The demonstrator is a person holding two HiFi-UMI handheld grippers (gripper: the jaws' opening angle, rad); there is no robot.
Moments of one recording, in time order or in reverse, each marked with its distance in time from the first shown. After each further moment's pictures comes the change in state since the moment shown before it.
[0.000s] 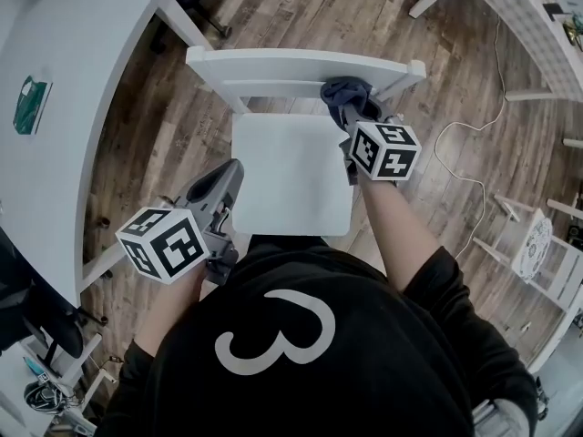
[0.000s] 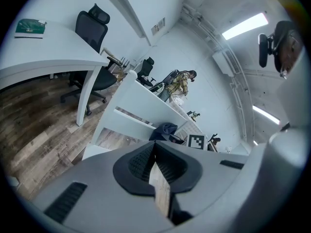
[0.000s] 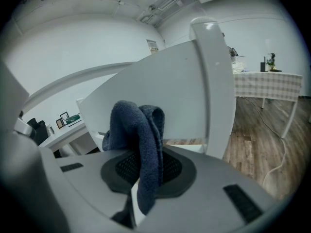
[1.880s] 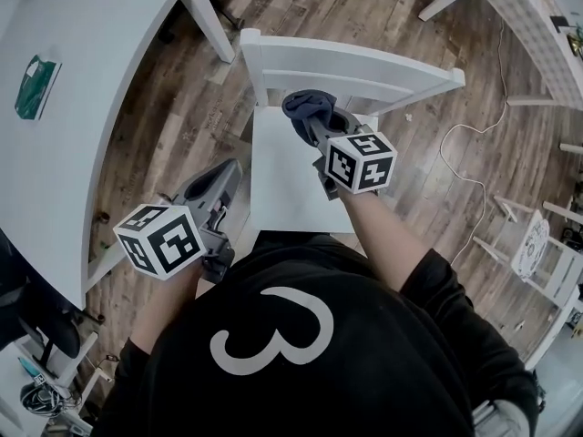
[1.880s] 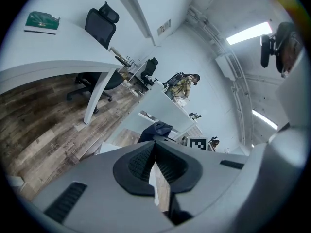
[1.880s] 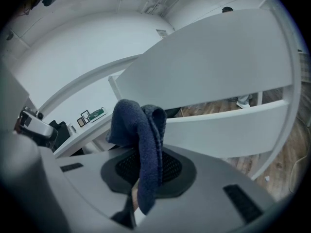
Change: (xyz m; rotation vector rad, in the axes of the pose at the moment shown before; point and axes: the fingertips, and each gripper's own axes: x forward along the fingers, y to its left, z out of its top) left arm -0.047 0.065 0.004 -0.042 0.014 -0.008; right arm 0.036 0.144 -0.045 0.025 0.084 0.224
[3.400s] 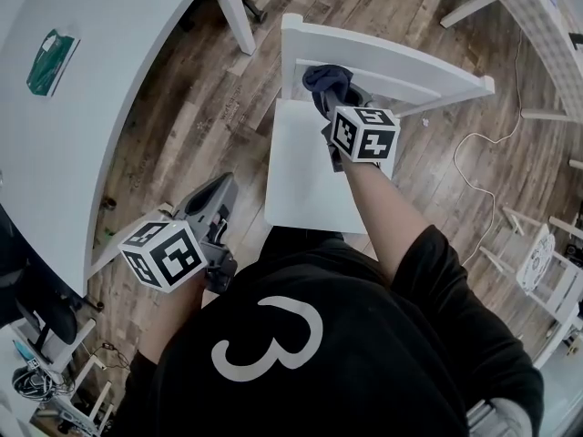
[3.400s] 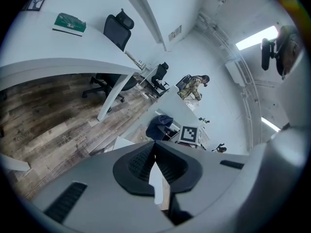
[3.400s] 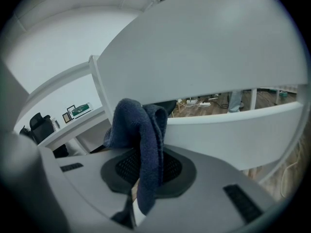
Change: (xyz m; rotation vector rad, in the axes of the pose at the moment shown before) left arm -0.047 0.047 -0.024 -0.086 -0.051 0.093; right arm 0.058 -0.019 0.007 -0.052 -0.021 -0.136
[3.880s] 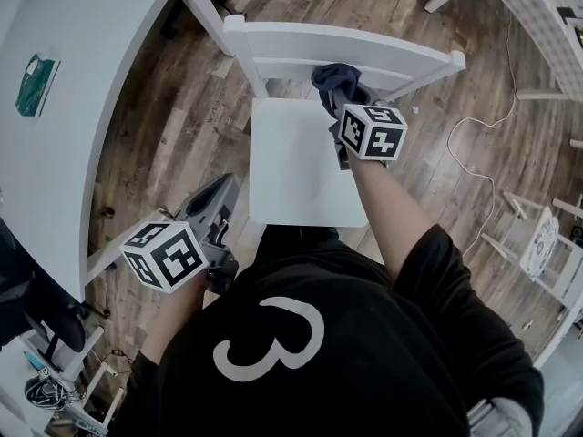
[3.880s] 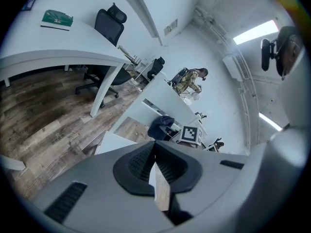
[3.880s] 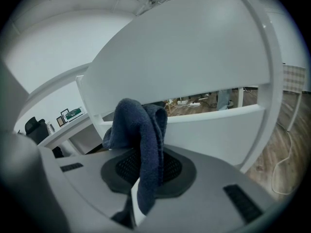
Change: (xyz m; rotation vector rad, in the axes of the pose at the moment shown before) left arm 0.034 -0.046 -0.023 0.028 0.048 -0.022; right arm -0.045 -0.075 -0.005 0.047 -0.015 -0.065
